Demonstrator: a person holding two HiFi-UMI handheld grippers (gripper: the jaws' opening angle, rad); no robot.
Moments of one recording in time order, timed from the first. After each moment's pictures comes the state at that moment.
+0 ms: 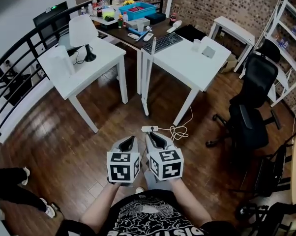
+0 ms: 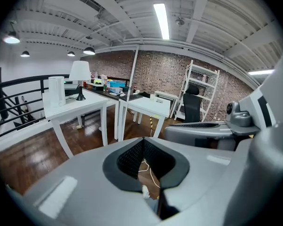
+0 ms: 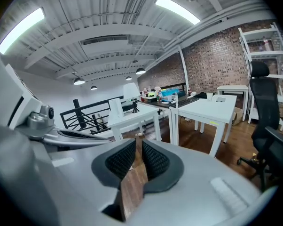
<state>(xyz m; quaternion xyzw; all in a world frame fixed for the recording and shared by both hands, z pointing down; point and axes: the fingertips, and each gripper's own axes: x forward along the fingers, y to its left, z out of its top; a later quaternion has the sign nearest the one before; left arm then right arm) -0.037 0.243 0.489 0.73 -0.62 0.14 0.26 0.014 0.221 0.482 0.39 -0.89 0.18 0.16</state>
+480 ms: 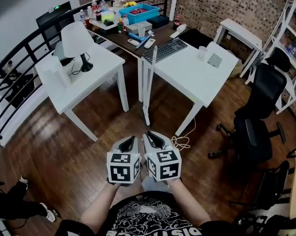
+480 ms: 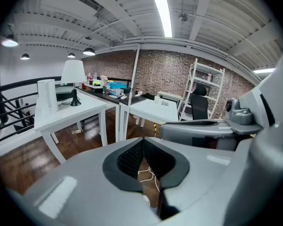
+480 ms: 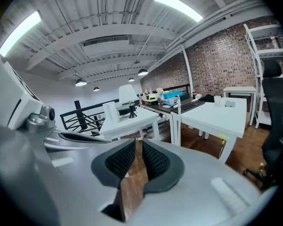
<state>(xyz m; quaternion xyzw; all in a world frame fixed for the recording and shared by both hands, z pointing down) -0.043 0.118 0.489 0.72 -0.63 0.15 0.25 -0.002 0.096 0.477 0.37 -0.90 0.17 0.15</state>
